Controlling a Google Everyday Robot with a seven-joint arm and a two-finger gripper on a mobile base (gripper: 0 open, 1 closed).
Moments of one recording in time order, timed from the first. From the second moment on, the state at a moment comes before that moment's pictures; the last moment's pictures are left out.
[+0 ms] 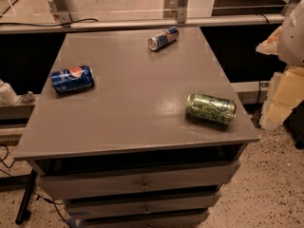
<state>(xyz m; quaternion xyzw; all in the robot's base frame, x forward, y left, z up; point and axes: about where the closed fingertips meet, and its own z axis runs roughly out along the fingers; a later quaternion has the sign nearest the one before) 0.438 -0.217 0.976 -0.60 0.78 -0.03 0.16</state>
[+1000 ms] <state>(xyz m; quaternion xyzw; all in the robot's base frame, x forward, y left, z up) 0.431 -0.196 0.952 -0.57 0.80 0.03 0.18</state>
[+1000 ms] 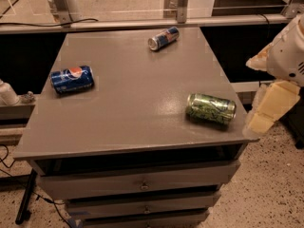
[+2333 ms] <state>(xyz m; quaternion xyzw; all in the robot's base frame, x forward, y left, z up) 0.494 -0.123 0.849 -0.61 0.76 0.06 0.21</state>
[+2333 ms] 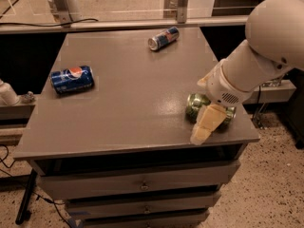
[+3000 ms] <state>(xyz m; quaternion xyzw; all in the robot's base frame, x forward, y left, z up) 0.522 -0.136 0.826 -0.60 0.78 0.04 0.18</state>
